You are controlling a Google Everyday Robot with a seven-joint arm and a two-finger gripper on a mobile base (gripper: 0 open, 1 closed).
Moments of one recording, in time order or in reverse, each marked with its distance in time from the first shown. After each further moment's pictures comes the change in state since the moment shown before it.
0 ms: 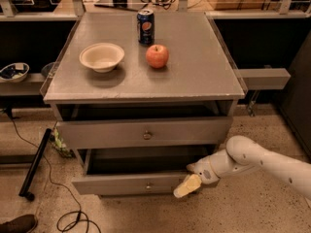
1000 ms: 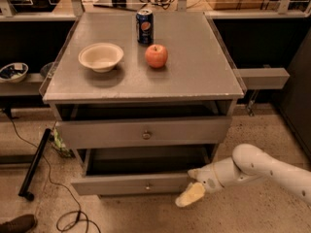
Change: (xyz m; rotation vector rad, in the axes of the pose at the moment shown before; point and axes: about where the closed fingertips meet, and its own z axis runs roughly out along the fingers) arm 0.007 0.031 -0.005 -0.028 -0.054 -0.017
